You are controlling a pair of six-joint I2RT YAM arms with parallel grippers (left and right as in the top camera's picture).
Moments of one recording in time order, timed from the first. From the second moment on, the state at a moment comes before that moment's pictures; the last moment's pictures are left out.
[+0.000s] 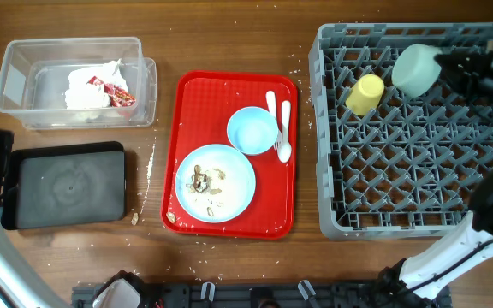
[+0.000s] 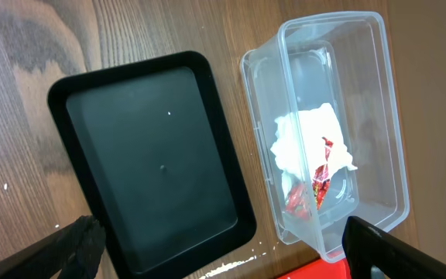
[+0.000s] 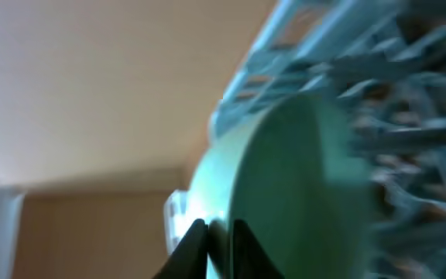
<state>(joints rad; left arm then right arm) 0.76 1.24 1.38 -1.13 0.08 -0.68 -0.61 2.05 1.58 -0.63 -1.13 0.39</state>
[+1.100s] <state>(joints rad) 0.76 1.24 1.38 -1.13 0.08 -0.68 -0.37 1.91 1.60 -0.81 -0.15 0.32</state>
